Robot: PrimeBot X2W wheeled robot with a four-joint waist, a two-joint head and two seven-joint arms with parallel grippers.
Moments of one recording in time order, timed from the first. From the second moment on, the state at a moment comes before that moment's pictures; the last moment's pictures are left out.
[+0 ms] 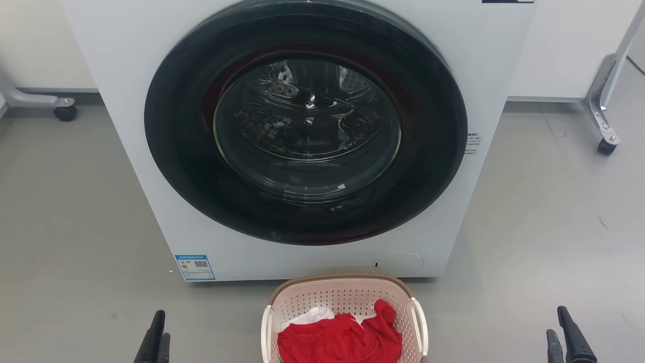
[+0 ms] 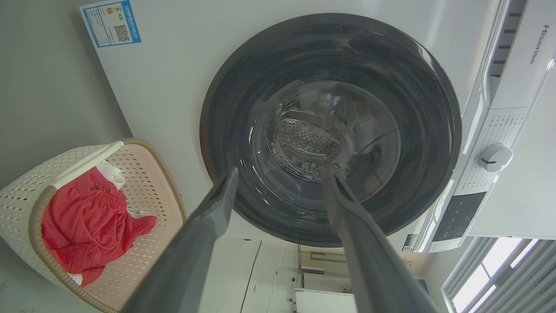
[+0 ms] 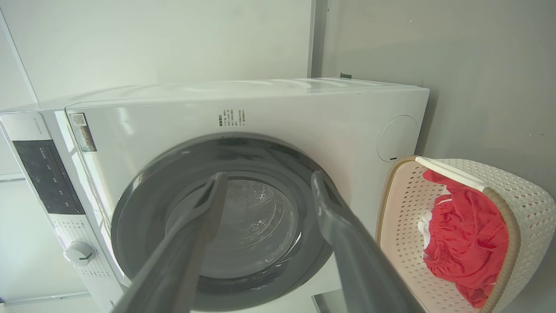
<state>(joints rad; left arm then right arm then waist) -0.04 0.03 0.06 0.32 -1.60 -0.12 0.09 -0.05 -0.02 -0.12 0.32 1.58 0.11 0.09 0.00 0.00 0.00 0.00</state>
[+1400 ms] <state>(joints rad) -0.10 0.10 -0.13 0.27 -1.04 -0.04 -0.07 -0.06 -0.15 0.07 0.26 0.99 0.03 -0.07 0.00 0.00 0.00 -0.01</state>
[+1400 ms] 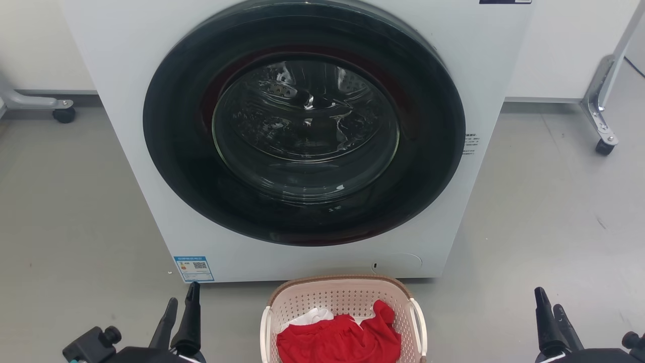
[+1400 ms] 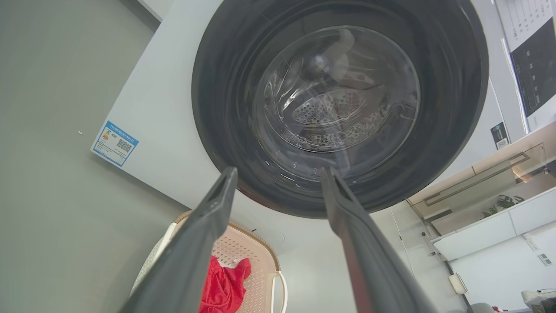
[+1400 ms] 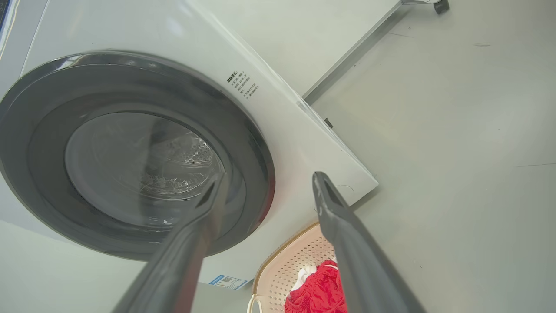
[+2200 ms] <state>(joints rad) -0.10 0.13 -0.24 0.28 -0.67 0.03 -0.16 -0.06 -0.19 0.18 0.27 0.65 -0.04 -0.16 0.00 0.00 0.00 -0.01</state>
